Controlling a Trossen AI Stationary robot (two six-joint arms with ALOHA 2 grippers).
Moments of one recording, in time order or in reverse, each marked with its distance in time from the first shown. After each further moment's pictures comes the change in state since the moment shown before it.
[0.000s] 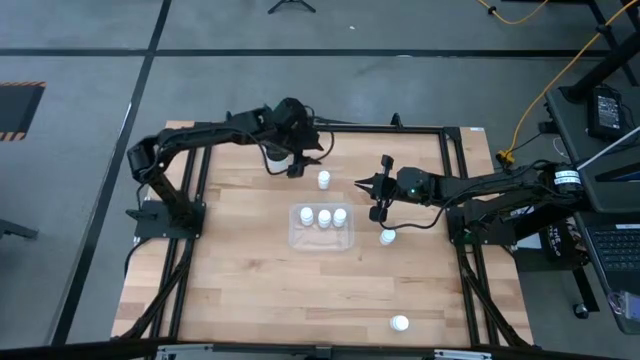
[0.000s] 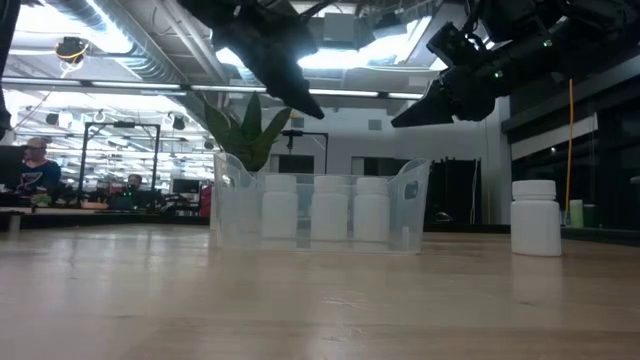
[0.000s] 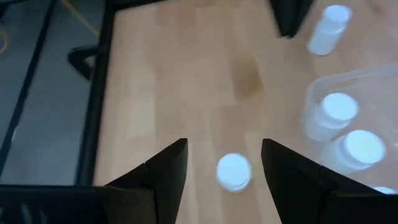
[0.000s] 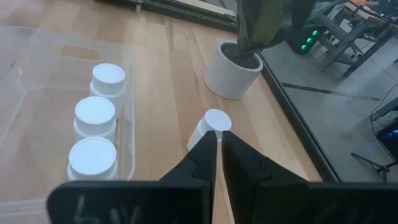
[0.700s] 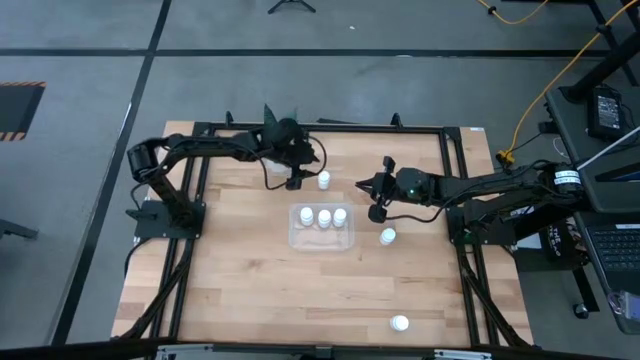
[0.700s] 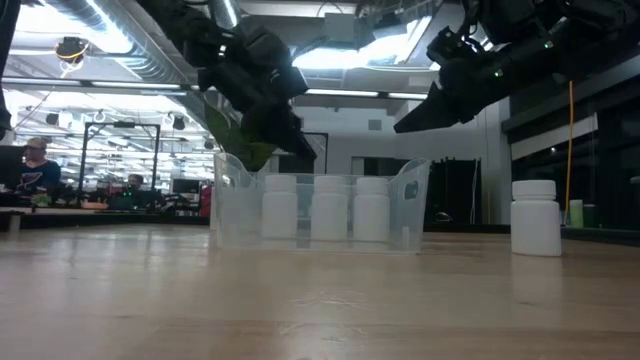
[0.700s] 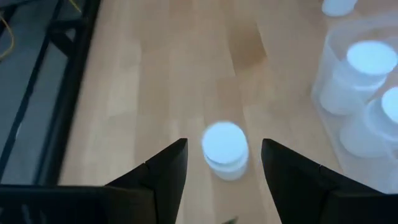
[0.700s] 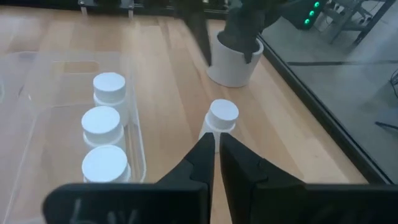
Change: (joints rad) left arm -0.022 0.001 -0.313 0.348 -0.046 -0.013; right arm 0.000 -0.001 0.000 -0.035 0.000 0.190
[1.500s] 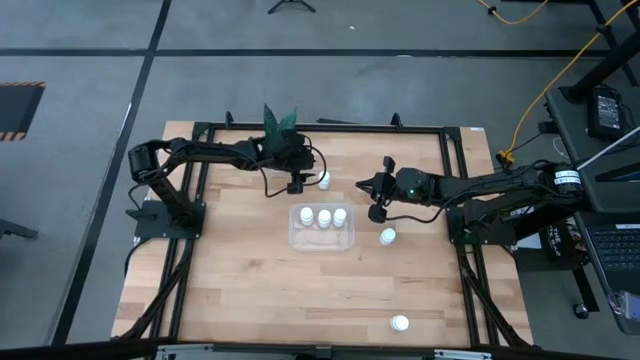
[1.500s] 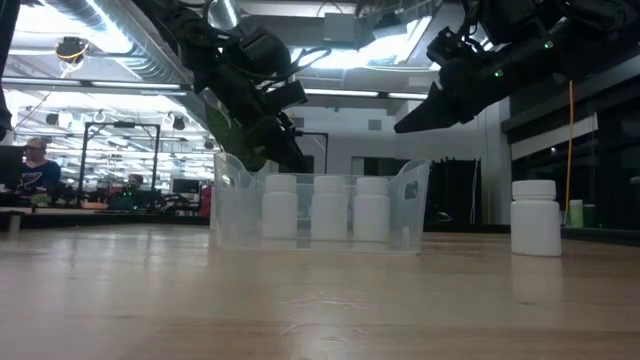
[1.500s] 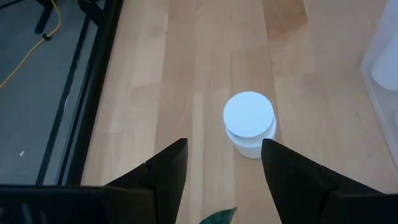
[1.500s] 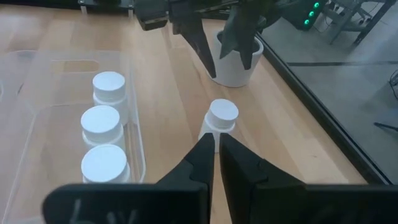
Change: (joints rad) left arm -0.054 0.000 -0.056 0.050 -0.227 -0.029; right arm 0.000 0.000 0.000 -0.001 0.000 -0.006
